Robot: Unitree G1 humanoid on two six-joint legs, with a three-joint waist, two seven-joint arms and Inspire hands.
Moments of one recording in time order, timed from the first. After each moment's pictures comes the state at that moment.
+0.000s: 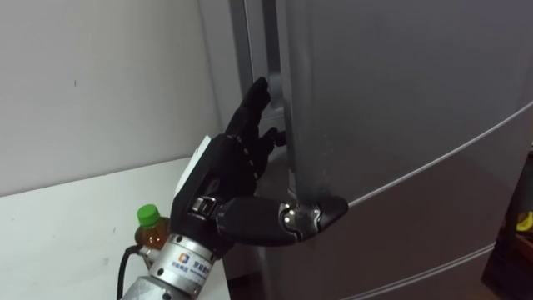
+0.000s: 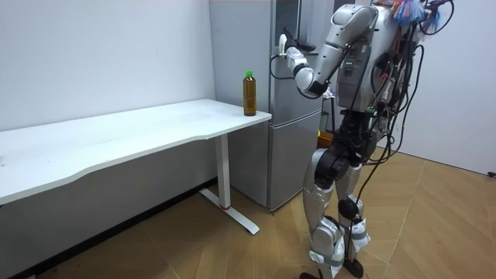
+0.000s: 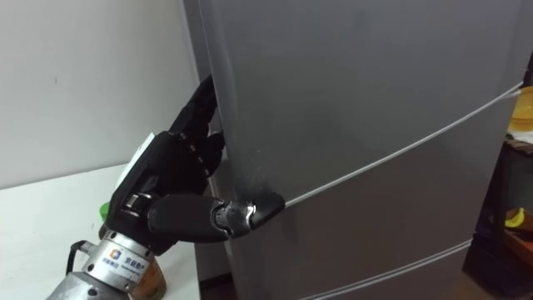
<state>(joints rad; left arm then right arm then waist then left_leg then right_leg) -0.27 0.18 -0.23 -0.26 -0.44 0.02 -0.08 0.08 -0.26 0.03 1.21 0.40 -0.02 0.12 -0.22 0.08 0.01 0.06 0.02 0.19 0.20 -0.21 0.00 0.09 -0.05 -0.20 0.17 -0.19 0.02</state>
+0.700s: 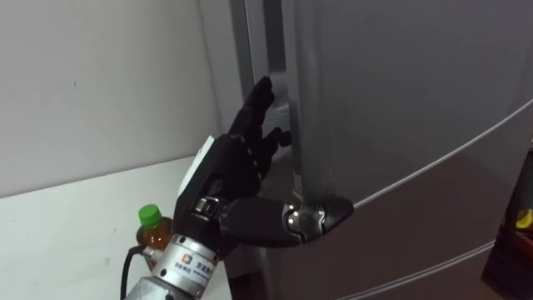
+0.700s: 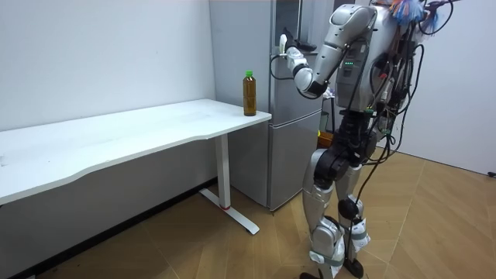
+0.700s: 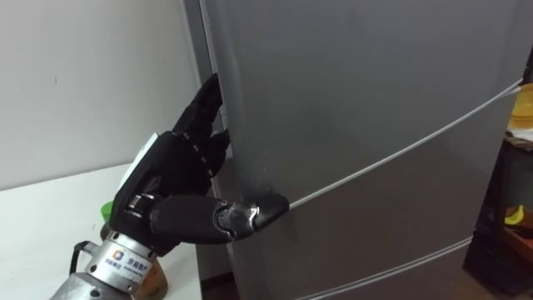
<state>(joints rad) -0.26 0.17 -0.24 -0.26 -0.44 0.02 -0.08 0.11 -0.27 0.05 1.16 0.43 -0.02 0.12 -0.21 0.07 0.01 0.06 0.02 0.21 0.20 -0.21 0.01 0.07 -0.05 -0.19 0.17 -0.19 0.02</state>
